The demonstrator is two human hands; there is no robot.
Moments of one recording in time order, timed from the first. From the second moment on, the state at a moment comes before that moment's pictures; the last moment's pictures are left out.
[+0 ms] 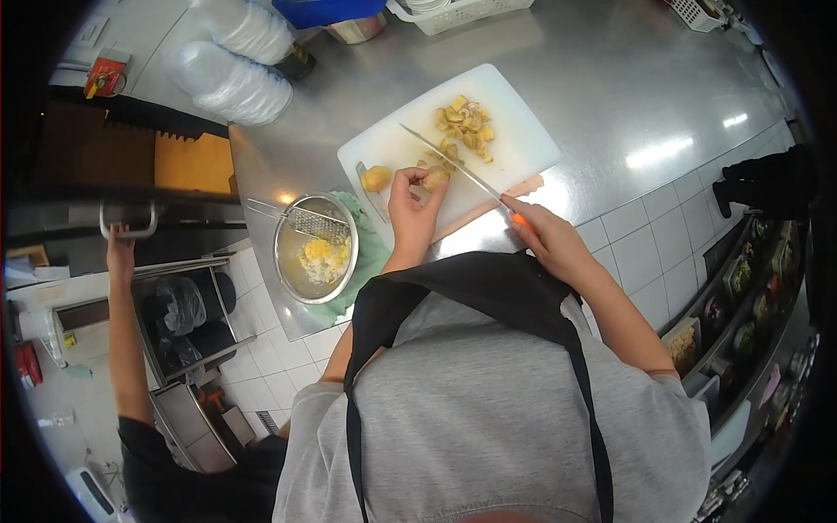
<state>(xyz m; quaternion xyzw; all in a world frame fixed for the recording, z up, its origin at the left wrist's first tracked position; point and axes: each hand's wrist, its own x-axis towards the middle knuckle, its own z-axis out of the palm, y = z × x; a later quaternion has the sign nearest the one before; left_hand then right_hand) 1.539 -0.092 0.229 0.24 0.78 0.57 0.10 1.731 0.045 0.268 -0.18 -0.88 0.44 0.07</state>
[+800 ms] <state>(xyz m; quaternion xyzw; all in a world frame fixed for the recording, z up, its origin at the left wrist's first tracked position) 1.541 -0.098 0.211 0.38 0.79 0.47 -0.02 1.740 0.027 0.312 -0.19 -0.92 0.33 -0.04</state>
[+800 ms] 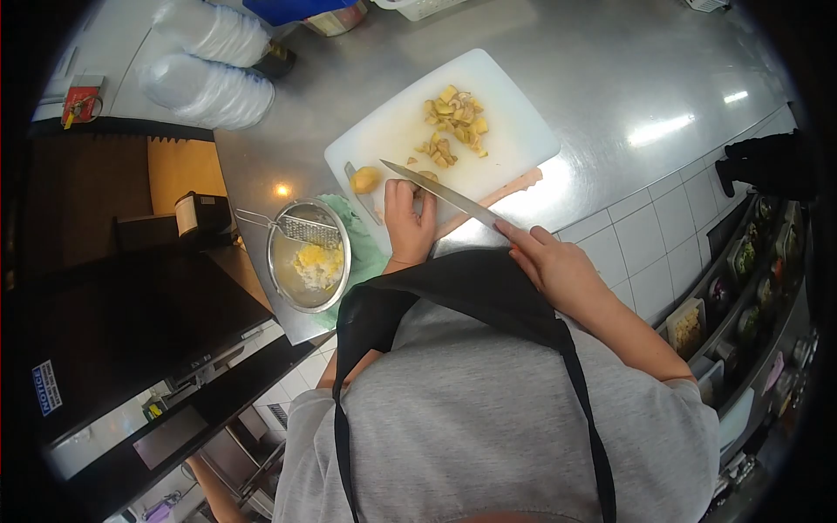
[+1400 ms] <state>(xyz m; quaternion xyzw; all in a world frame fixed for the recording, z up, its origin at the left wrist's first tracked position) 1.541 -0.099 0.213 0.40 0.78 0.48 -0.01 1.684 0.050 0.274 -0.15 -0.90 0.41 -0.05</state>
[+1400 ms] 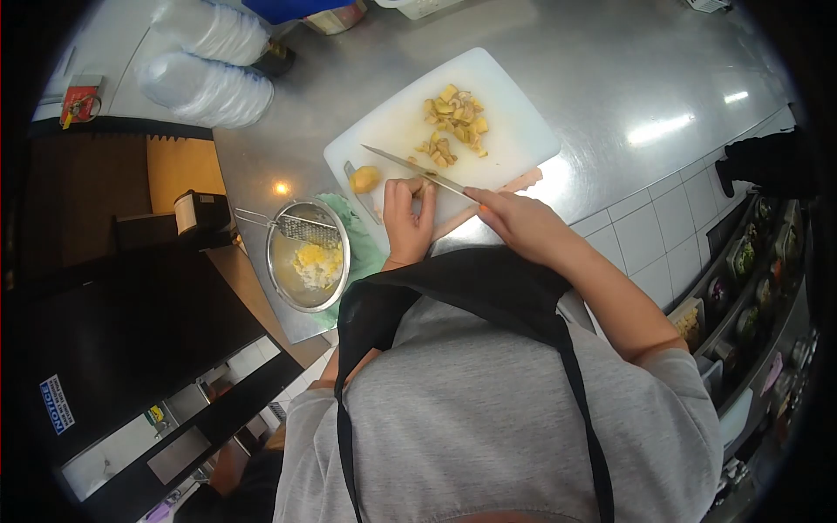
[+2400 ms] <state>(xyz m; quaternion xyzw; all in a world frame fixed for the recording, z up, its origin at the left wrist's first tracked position) 1.541 -0.099 0.214 0.40 0.80 0.45 -0.04 1.724 0.047 0.280 -0.18 -0.85 0.49 -0.03</state>
